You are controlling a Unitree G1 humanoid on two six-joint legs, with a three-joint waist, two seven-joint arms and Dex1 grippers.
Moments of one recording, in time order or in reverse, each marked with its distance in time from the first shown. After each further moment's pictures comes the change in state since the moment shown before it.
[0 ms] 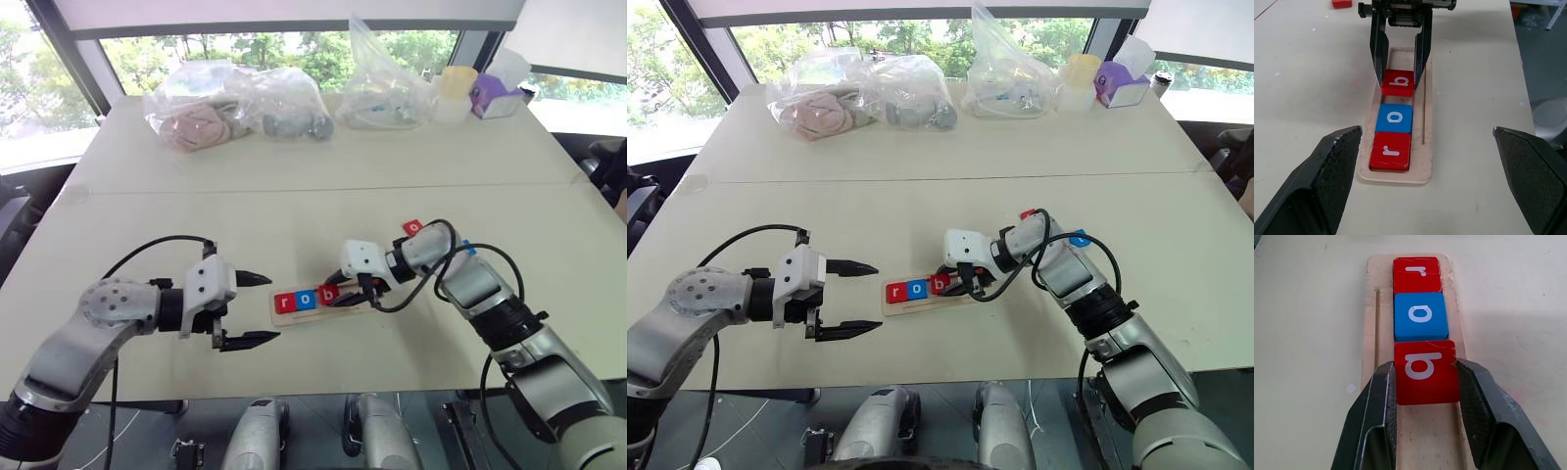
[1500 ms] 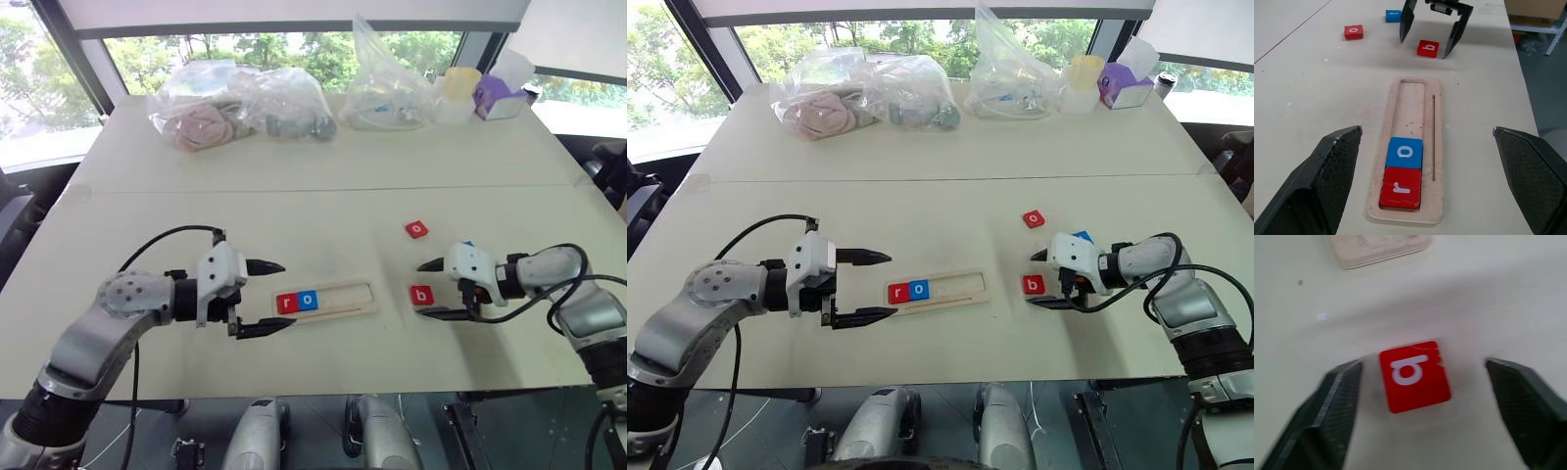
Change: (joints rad) left arm -0.072 -0.077 -0.036 0.030 -0.026 0.000 0.036; right arm 0.316 -0.361 -0.294 0.049 0.079 -0.219 -0.031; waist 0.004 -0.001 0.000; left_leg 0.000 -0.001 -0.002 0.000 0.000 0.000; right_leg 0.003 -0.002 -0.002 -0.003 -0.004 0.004
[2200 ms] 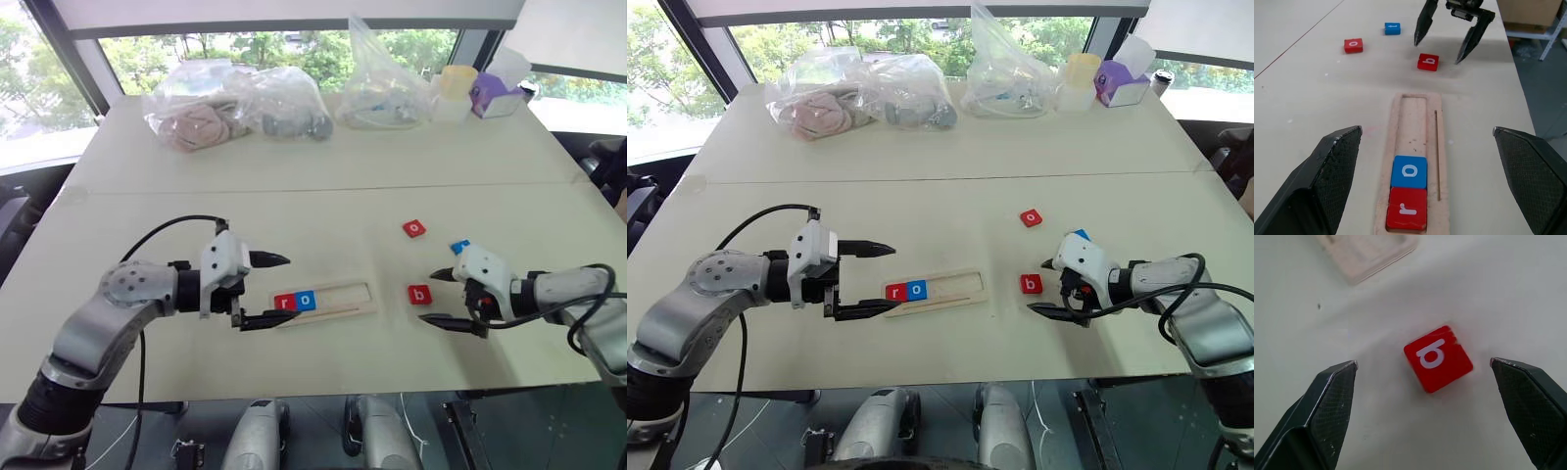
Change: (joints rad) left arm -0.061 -0.009 -0.003 0.004 -0.021 0.047 0.001; right arm 0.154 -0.056 -0.102 -0.289 0.113 0.326 -0.158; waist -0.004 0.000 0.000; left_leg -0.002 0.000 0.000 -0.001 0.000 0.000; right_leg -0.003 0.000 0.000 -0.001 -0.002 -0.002
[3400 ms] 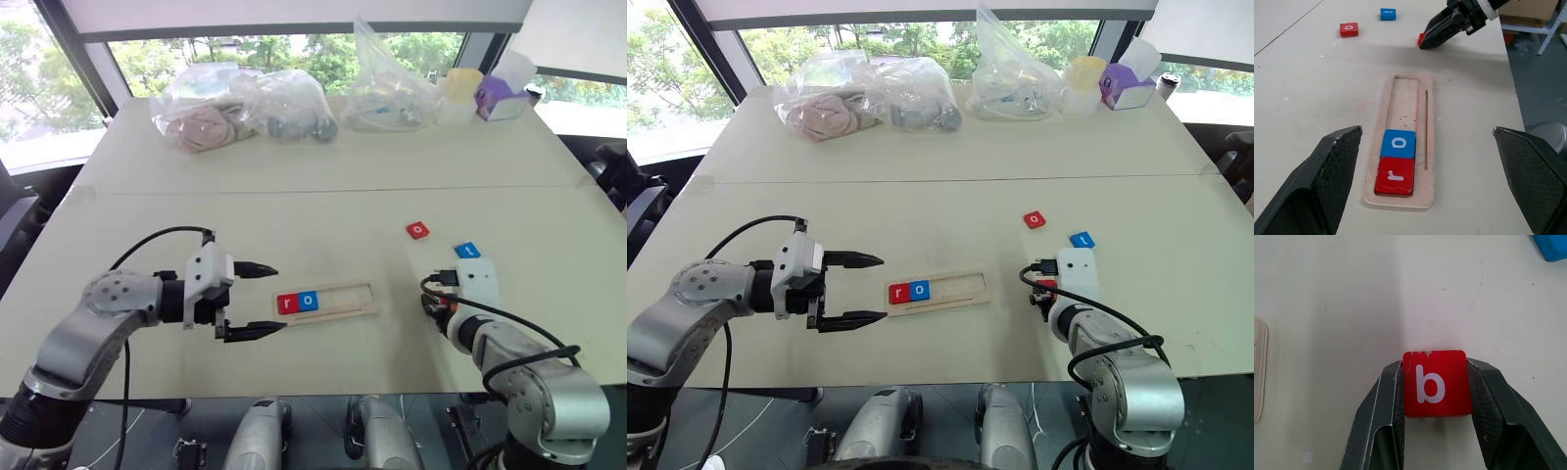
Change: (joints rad) left arm 0.063 0.039 0.043 0.024 -0.021 -0.062 -0.063; right arm 0.135 0.799 -0.272 -0.722 -0.047 1.110 -1.062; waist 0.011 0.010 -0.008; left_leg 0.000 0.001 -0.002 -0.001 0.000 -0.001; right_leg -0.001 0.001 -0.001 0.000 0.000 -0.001
